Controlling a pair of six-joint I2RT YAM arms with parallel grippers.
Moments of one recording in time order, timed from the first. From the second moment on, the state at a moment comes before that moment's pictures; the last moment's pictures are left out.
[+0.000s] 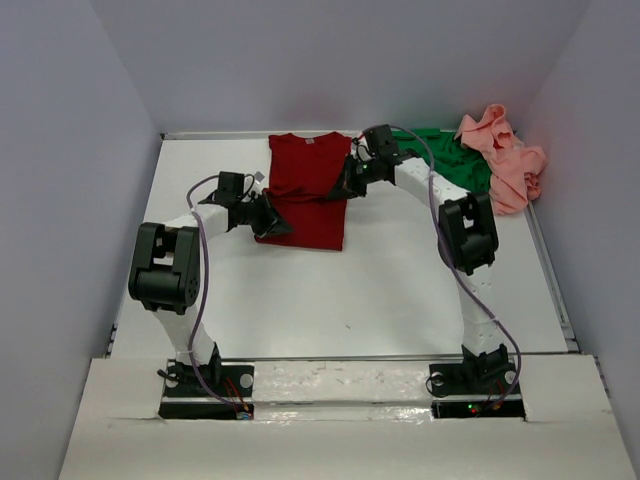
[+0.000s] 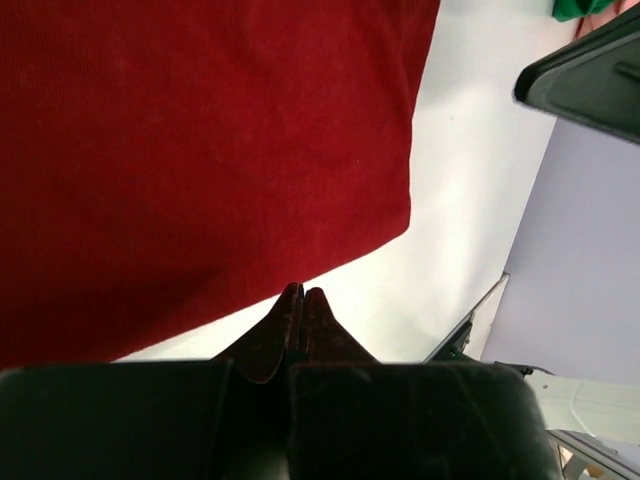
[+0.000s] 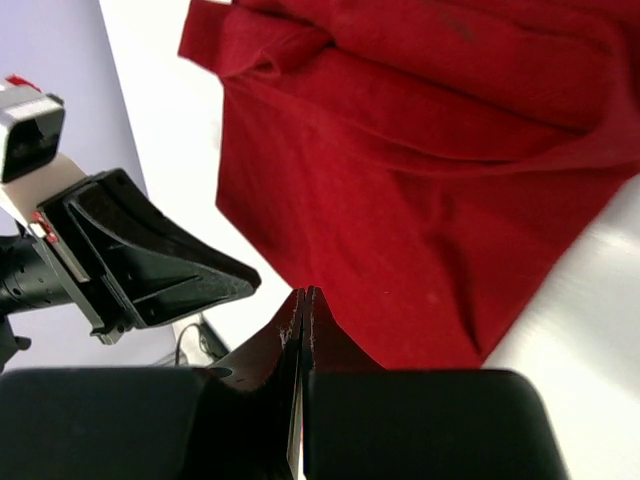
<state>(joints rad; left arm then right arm) -0.15 1.79 1.05 -0.18 0.67 -0.65 0.39 2.28 1.94 -0.51 -0.67 0.67</state>
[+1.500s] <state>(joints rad) -0.15 1.91 1.09 -0.26 0.58 -0.66 0.56 2.61 2.25 -0.44 -0.62 0.75</state>
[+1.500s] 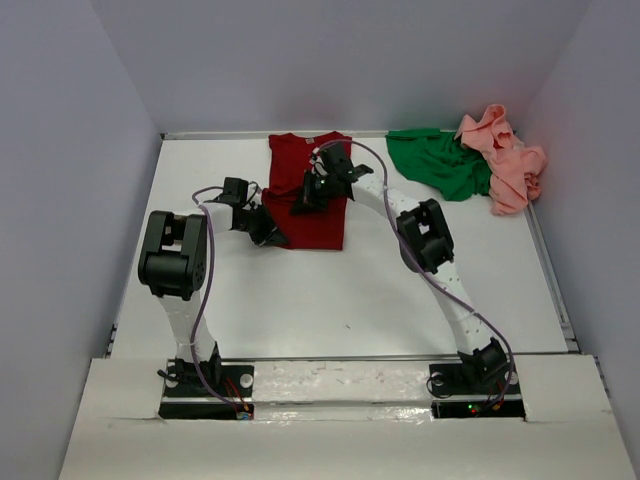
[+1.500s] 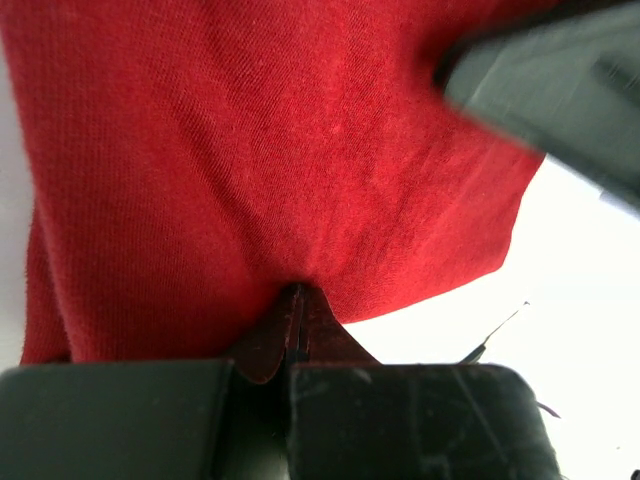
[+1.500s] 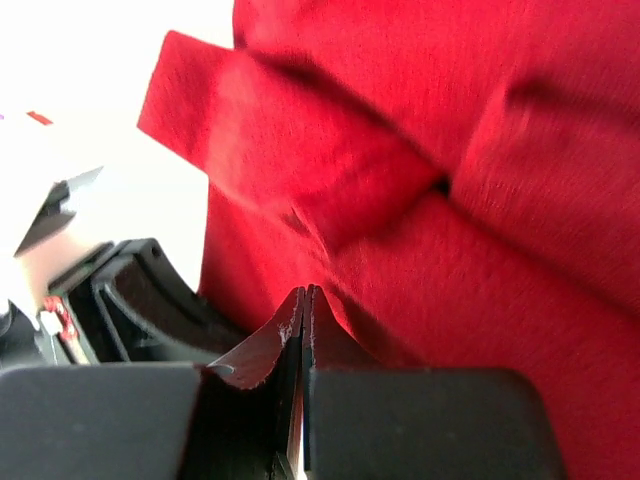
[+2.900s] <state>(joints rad) -0.16 1.80 1.00 -0.42 0.51 -0.59 0.49 2.48 2.10 -0.26 -0.48 0.66</state>
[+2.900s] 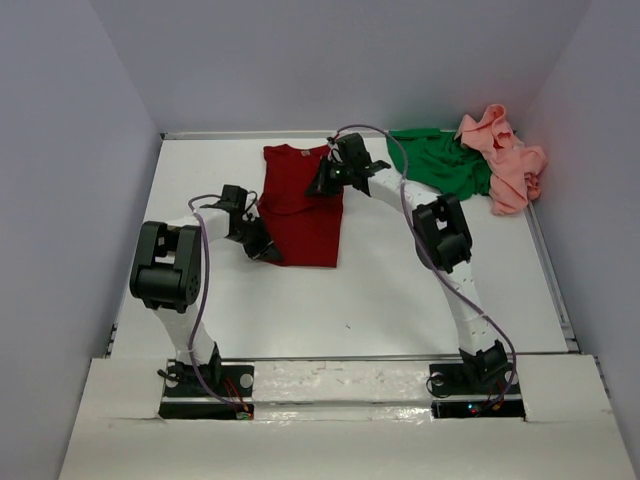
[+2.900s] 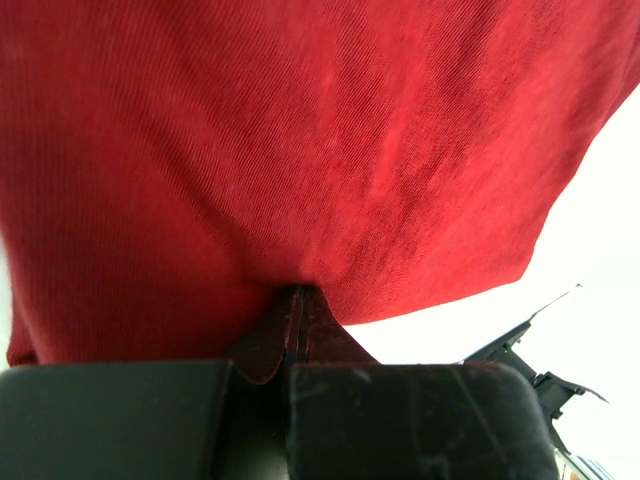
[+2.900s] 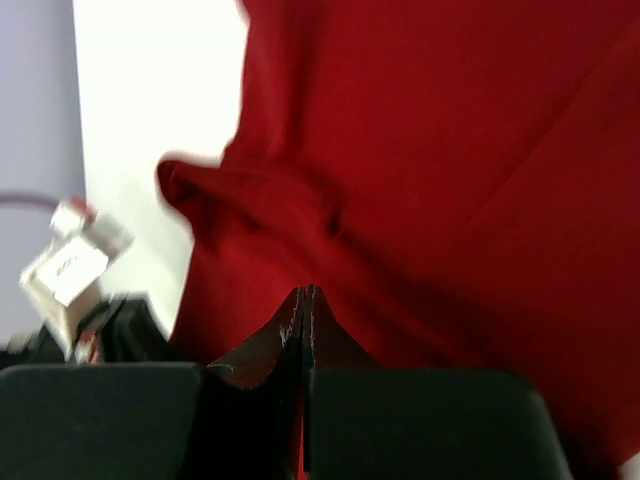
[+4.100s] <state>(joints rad) -0.16 1.83 1.04 -0.43 0.50 -0.58 0.68 2.43 1.96 -0.35 -0.49 0.57</state>
